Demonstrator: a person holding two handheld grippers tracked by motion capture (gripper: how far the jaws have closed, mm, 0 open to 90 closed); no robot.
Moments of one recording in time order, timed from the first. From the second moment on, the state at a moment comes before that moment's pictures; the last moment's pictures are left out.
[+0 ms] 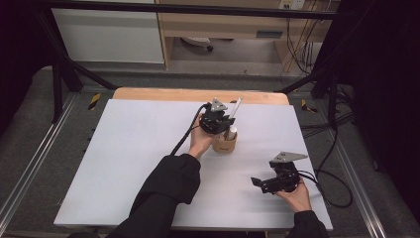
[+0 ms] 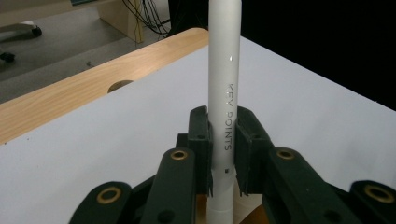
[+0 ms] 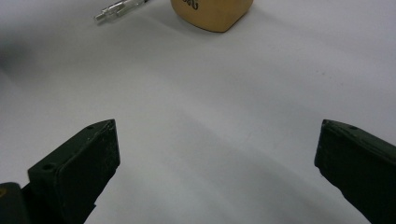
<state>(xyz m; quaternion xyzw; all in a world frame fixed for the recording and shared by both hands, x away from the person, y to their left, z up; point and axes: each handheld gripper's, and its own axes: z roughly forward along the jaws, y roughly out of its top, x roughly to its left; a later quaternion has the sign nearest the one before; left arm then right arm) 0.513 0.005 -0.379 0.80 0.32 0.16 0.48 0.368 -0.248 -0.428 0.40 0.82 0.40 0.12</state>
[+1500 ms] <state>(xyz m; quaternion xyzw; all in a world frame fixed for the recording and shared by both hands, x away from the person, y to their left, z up) 0.472 0.058 -0.356 0.83 0.32 0.16 0.42 0.368 -0.247 -0.430 0.40 0.82 0.39 0.12</state>
